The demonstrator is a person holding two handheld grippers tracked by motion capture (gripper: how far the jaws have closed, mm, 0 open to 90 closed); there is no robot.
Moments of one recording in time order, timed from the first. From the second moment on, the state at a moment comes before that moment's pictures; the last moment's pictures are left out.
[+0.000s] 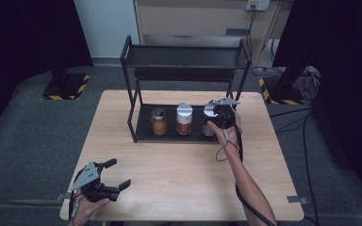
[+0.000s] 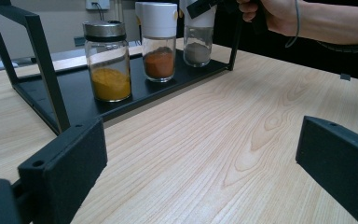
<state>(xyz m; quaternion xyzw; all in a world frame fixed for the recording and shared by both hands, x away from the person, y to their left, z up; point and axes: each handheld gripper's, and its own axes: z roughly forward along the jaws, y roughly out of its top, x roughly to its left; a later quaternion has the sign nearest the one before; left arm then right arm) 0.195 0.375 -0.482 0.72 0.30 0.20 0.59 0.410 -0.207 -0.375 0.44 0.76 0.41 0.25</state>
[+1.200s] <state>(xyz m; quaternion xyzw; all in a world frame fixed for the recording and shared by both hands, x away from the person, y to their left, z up) 0.195 0.374 -0.482 0.72 0.30 0.20 0.59 0.402 -0.208 -0.387 0.44 0.75 0.43 0.26</state>
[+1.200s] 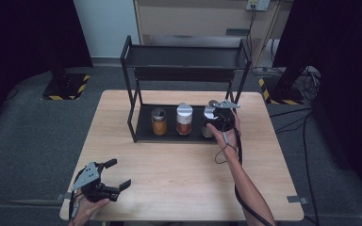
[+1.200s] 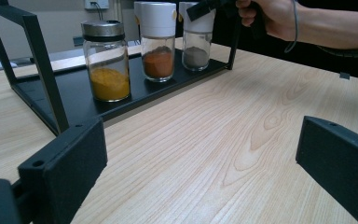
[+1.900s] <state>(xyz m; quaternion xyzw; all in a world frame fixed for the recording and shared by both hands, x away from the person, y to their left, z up) 0.194 0.374 -0.481 0.72 0.30 0.20 0.59 0.377 -0.225 -0.321 0.38 0.75 0.47 0.26</state>
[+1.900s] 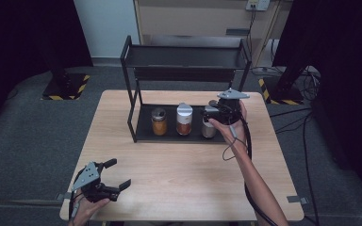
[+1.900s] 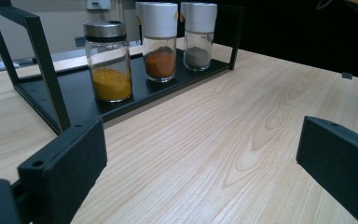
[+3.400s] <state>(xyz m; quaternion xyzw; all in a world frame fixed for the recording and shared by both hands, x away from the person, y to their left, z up) 0.194 0.374 -0.481 0.72 0.31 0.20 0.59 0.224 -0.313 -0.322 0.32 0.74 0.53 0.26</state>
